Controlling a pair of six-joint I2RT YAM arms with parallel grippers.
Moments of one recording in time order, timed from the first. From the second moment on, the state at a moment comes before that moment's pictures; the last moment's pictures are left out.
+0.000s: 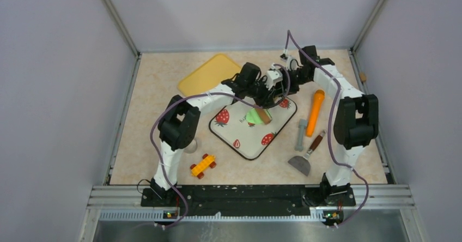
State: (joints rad) left arm -0.69 2.13 1.64 -0.16 0.55 0.15; right arm 0.19 1.88 1.54 -0.76 -0.66 0.04
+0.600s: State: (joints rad) left arm -0.45 1.46 1.14 -0.33 0.34 0.12; right arm 0.22 1.73 1.63 -0.93 -0.70 -0.24
